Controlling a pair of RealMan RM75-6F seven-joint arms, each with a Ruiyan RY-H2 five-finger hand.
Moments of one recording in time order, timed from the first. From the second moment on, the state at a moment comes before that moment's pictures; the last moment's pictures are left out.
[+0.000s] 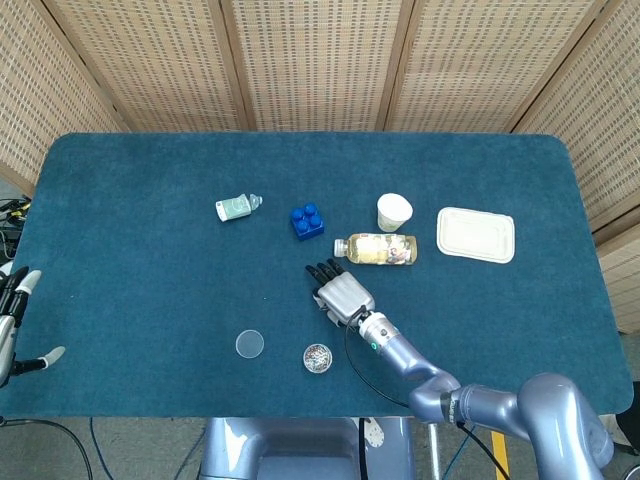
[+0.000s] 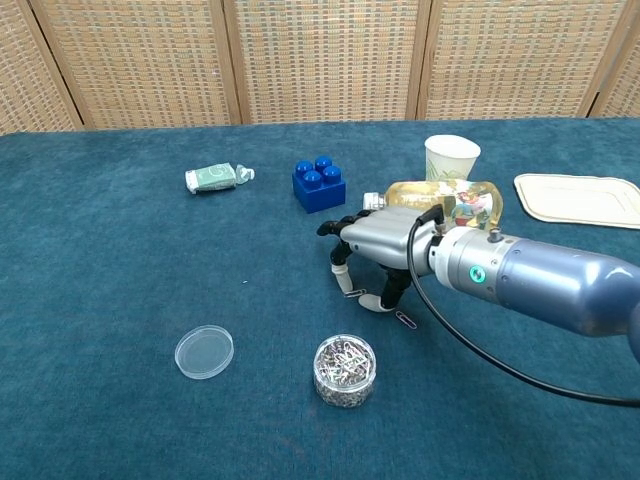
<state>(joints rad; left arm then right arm) -0.09 -0.99 -0.05 -1.81 1.39 1.43 0.09 0.92 -1.82 0.12 -1.13 -1.14 0.77 -0.43</state>
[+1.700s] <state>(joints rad) -0.08 -0.99 -0.04 -1.82 1.43 1.46 0.07 0.87 -1.72 0.14 -1.34 -1.28 0.89 -0.41</state>
